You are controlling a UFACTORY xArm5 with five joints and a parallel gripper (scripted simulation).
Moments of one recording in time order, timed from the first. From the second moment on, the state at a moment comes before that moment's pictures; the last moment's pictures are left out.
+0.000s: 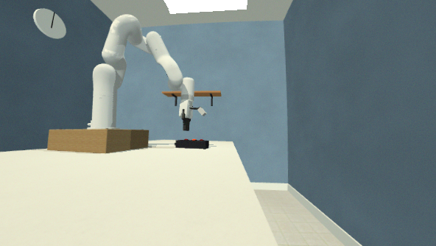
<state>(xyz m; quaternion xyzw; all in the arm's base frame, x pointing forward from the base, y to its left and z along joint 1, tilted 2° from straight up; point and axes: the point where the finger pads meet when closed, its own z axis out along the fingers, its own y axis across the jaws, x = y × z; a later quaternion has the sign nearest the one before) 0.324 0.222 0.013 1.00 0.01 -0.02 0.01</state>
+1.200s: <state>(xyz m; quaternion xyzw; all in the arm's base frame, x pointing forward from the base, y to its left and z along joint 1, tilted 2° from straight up) 0.323 0.222 0.006 1.00 0.01 -0.02 0.01</state>
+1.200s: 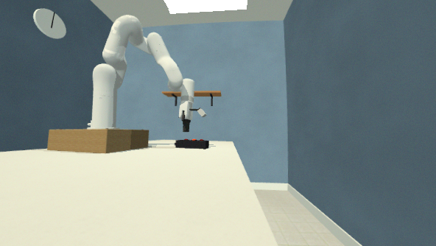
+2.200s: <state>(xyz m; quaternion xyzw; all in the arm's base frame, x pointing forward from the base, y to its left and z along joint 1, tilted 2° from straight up) 0.322 0.221 -0.025 1.00 0.01 -0.02 0.01</state>
